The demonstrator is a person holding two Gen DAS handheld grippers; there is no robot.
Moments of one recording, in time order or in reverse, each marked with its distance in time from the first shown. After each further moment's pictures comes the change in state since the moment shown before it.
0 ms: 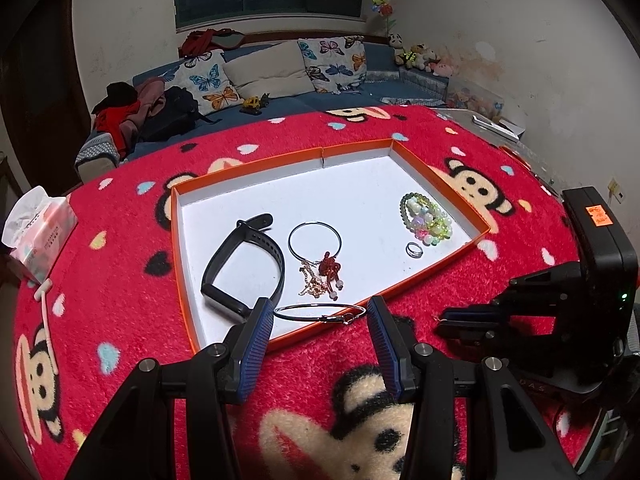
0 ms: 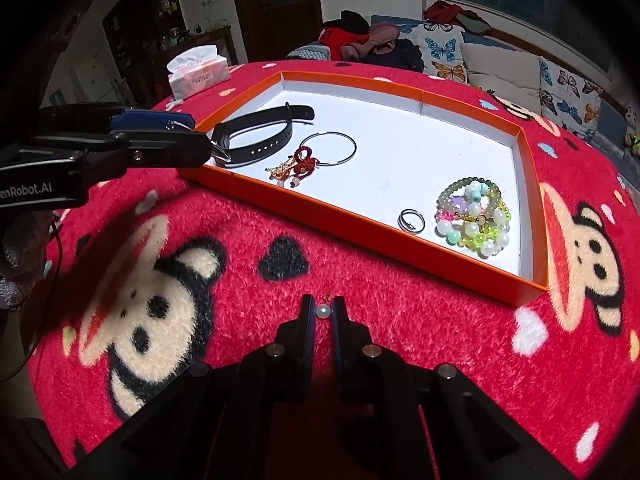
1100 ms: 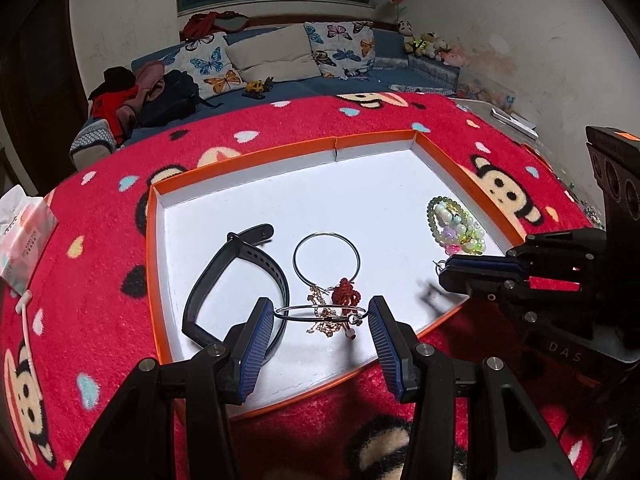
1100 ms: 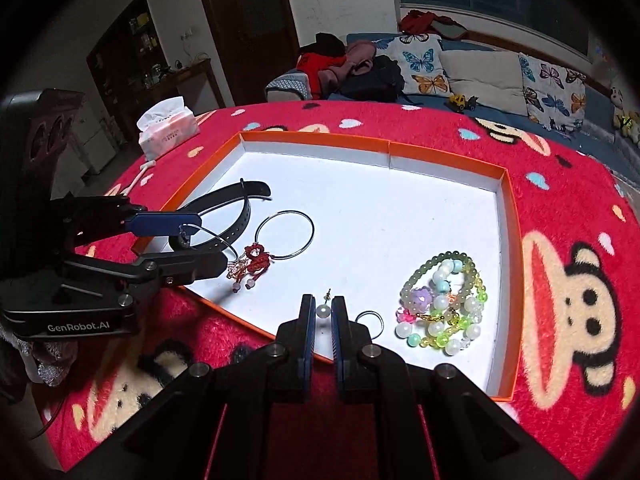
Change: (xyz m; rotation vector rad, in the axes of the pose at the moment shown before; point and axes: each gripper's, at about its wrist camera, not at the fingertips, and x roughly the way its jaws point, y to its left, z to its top) left arm 0.059 0.011 0.029 -0.024 0.064 0.002; right arm 0.008 -0.033 0.050 0.094 -0.080 0.004
